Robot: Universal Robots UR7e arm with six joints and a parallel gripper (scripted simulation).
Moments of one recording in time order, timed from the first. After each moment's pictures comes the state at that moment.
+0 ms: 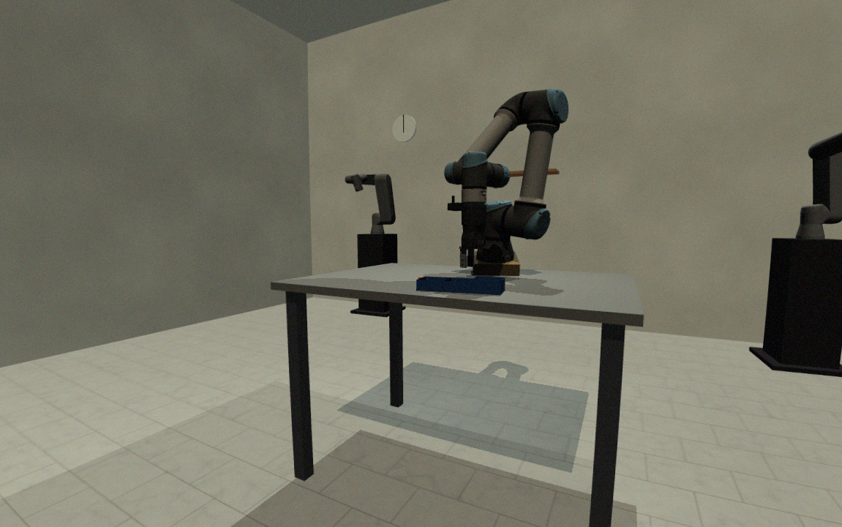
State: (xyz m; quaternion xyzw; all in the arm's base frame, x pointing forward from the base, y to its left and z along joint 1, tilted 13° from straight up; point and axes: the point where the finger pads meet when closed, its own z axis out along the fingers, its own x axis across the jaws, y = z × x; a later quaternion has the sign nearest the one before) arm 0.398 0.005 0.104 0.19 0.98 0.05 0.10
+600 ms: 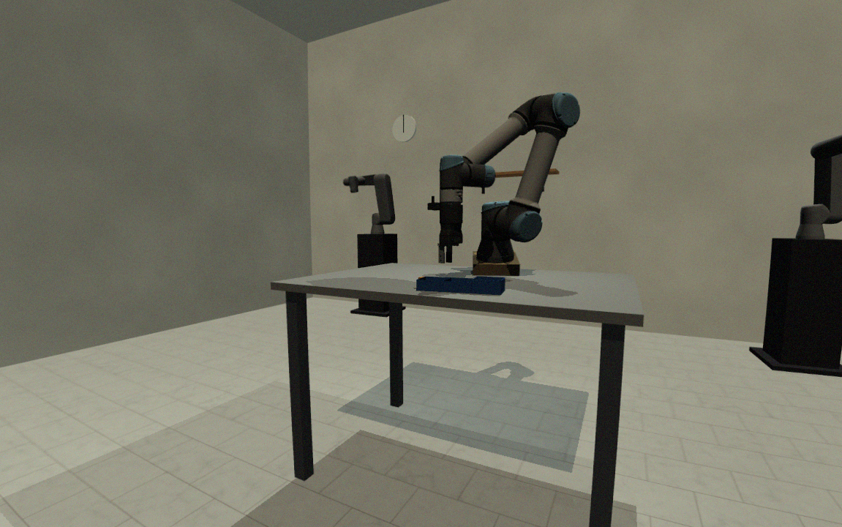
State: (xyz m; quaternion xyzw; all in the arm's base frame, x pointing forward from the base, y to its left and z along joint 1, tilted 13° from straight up) arm 0.346 -0.087 0.093 0.19 0.97 0.05 0.10
